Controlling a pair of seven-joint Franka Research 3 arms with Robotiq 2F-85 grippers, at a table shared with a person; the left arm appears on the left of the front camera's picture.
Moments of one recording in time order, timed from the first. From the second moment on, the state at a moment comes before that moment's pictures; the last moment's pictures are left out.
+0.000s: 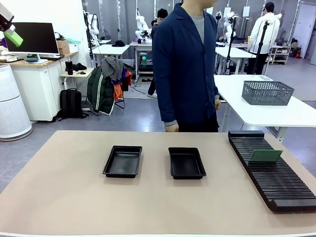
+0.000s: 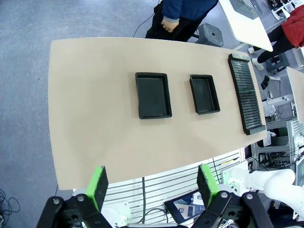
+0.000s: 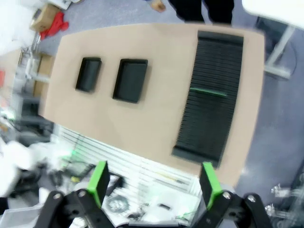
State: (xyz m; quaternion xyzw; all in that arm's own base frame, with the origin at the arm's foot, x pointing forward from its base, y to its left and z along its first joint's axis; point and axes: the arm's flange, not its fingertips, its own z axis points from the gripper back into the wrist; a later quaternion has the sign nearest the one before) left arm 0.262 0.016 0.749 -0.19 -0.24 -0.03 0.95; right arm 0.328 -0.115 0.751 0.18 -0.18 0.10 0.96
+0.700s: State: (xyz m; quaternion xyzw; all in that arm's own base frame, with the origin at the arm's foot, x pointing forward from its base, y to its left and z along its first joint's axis) left arm 0.261 0.016 0.750 -0.19 -0.24 -0.03 0.95; right arm 0.448 -0.073 0.591 -0.02 -0.14 0.51 0.85
